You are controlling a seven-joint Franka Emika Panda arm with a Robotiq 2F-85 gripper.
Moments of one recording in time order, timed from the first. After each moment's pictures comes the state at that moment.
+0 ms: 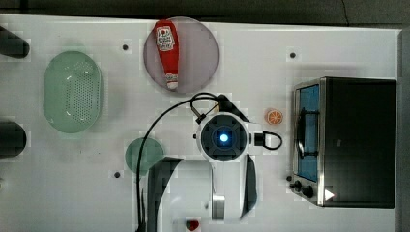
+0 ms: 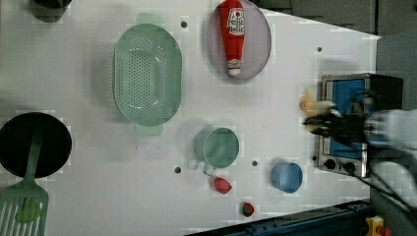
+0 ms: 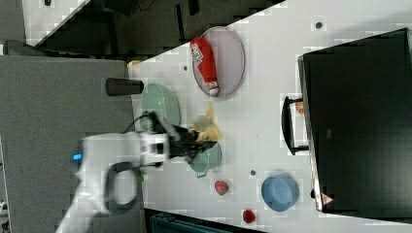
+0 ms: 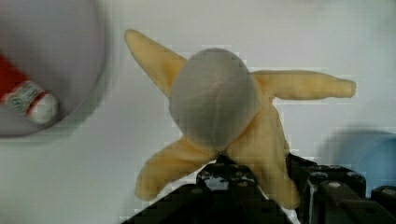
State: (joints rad) arm -0.01 -0.12 -0.02 -2.39 -0.05 0.68 0.03
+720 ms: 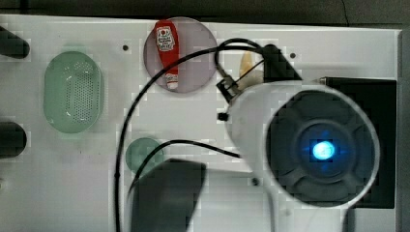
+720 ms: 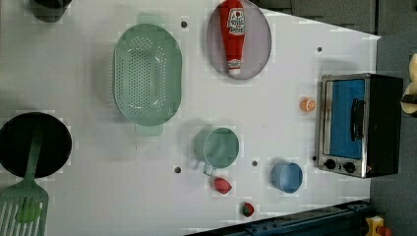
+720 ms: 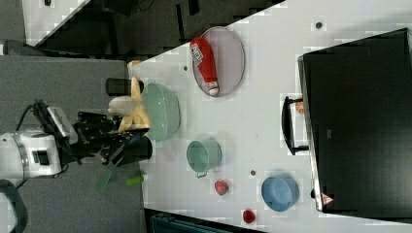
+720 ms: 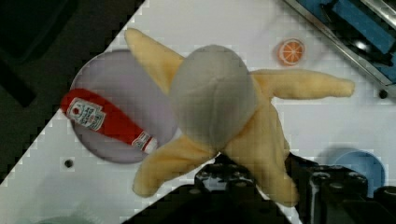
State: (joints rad) arm -0.01 -0.20 -0.09 -1.89 -0.01 0.24 0.03
